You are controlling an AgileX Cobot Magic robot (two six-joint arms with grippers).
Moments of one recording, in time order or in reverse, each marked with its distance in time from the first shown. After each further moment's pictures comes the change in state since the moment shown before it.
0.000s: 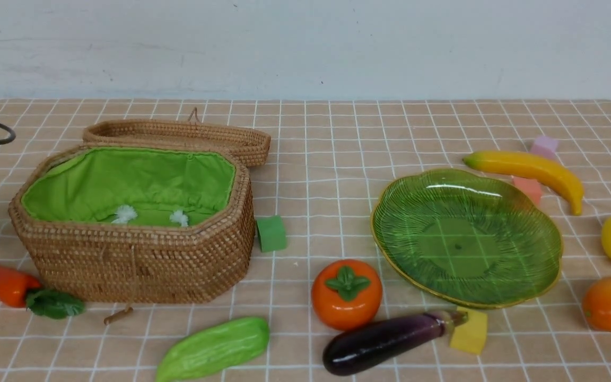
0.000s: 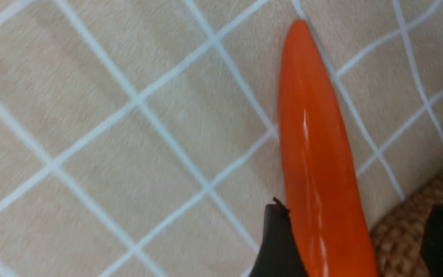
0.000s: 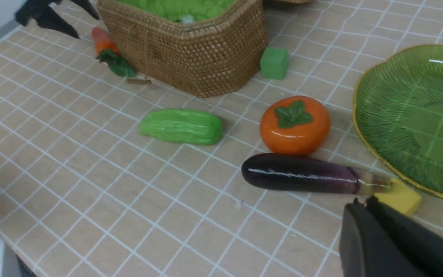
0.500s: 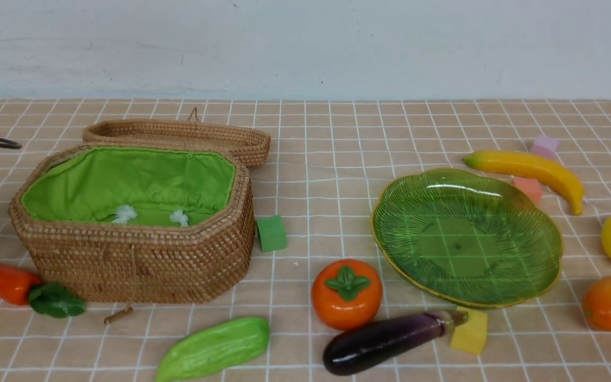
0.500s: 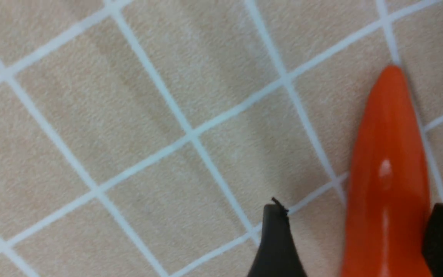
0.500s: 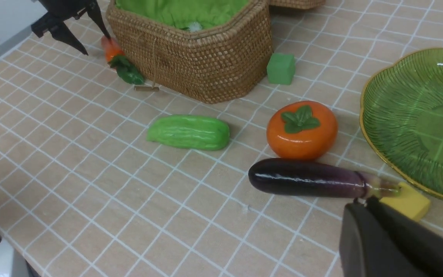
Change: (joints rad) right arm 0.000 0.000 0.001 0.018 -0.006 0.000; left arm -0.038 0.132 -0.164 0.212 0.138 -0.254
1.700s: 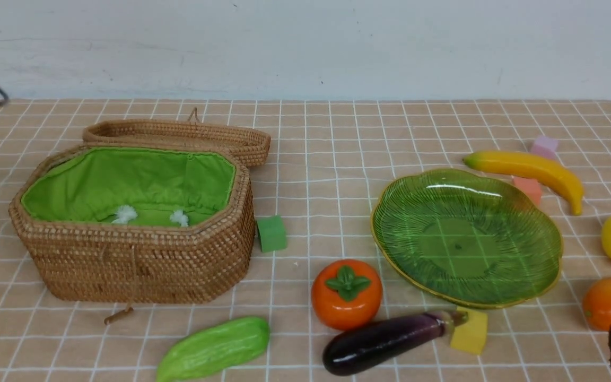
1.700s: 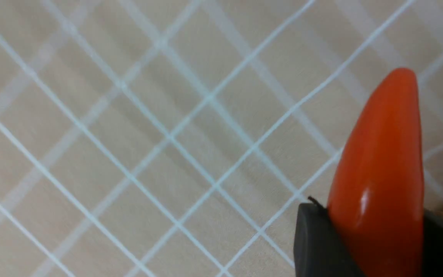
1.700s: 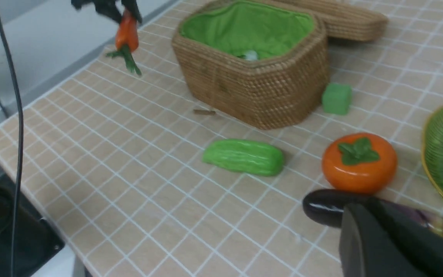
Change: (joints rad) right arm 0.000 0.000 0.001 0.214 0.007 -0.165; left arm -0.056 -0.303 -0.073 0.239 0.078 0.165
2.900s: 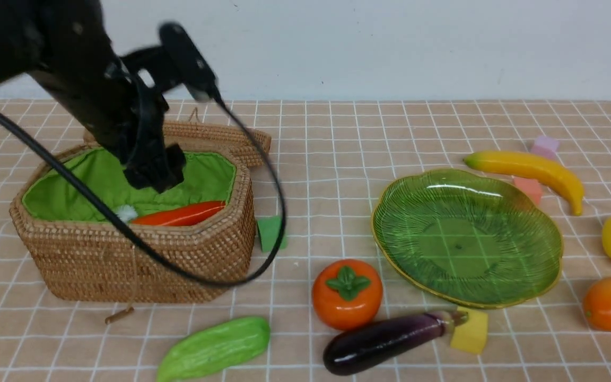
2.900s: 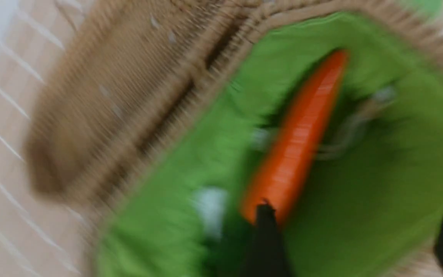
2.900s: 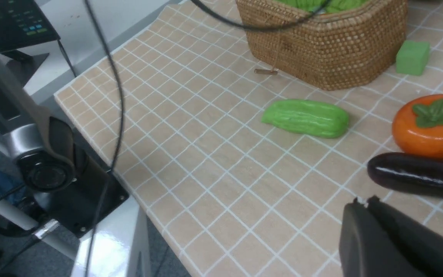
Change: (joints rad) right arm 0.000 0.000 -0.027 0.034 0.165 0.026; left arm -0.659 -0.027 -0.032 -0.068 0.011 1.010
